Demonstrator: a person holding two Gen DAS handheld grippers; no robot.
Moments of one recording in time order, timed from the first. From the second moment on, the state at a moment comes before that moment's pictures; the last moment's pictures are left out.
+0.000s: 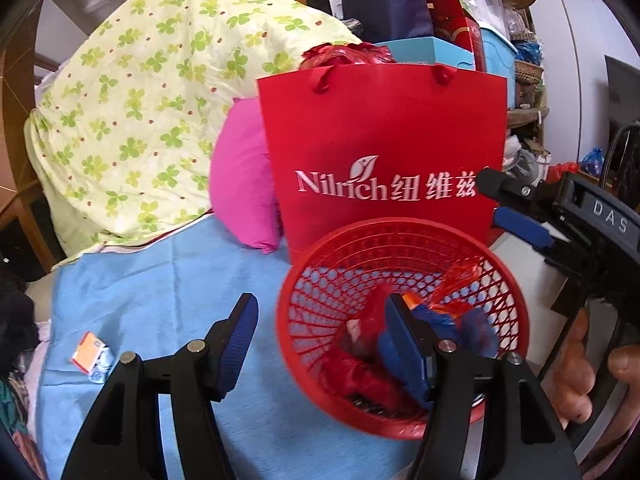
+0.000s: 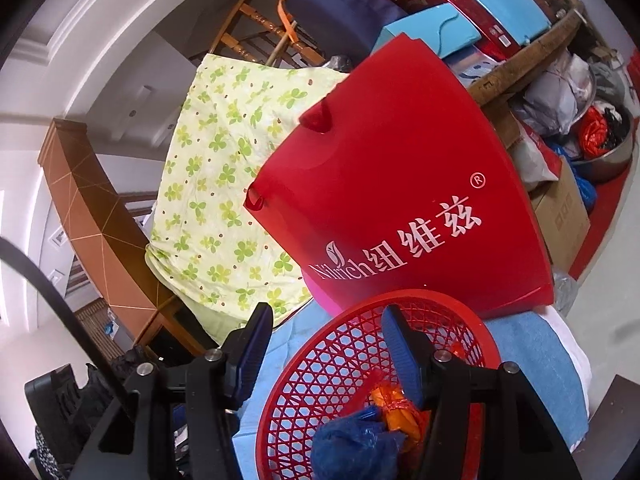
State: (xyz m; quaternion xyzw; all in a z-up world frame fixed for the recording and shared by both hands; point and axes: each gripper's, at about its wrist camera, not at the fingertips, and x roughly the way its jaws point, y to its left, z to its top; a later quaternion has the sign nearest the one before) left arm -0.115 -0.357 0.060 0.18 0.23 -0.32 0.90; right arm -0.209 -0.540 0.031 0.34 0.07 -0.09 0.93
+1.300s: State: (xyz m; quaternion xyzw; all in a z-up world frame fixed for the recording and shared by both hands) left arm -0.077 -0.184 0.056 0.16 0.24 -0.15 0.95; right arm -0.116 -0.362 0.042 0.23 0.10 0.07 0.97
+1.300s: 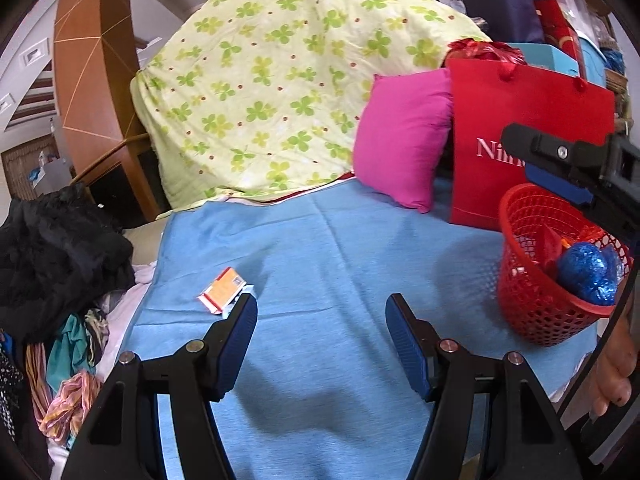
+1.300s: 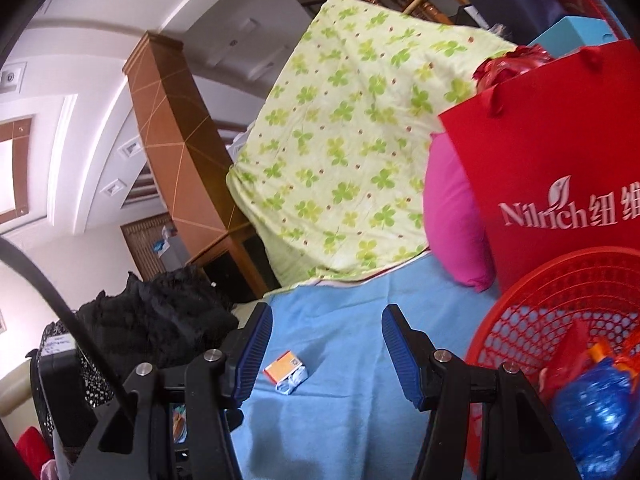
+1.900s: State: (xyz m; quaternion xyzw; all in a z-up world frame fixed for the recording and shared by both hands) left arm -0.059 -0.142 0.047 0.14 0.25 -0.13 0.95; right arm -0.081 -0.324 0.025 0.21 0.15 0.08 0.96
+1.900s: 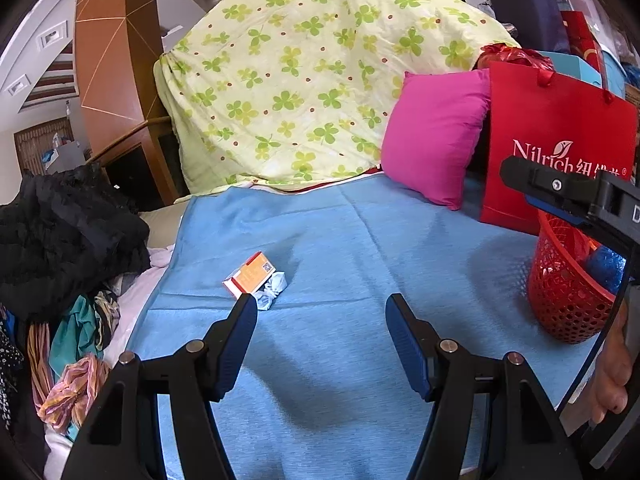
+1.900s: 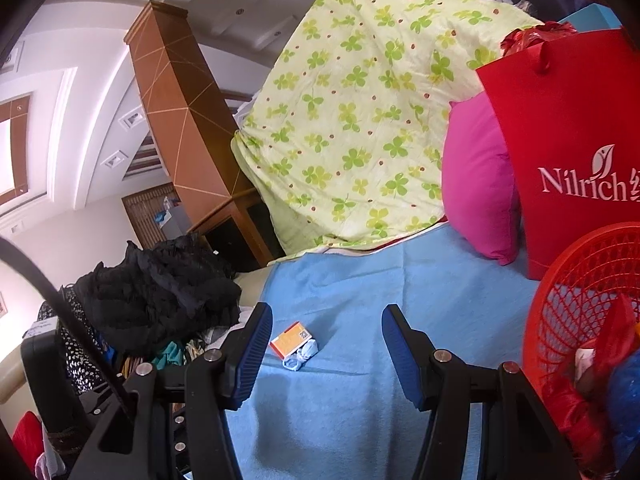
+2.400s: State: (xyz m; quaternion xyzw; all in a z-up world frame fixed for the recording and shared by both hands) left arm -0.037 -0.113 0.030 0.13 0.27 -0.11 0.95; right arm -0.055 -0.297 0.009 0.20 0.19 0.09 0.96
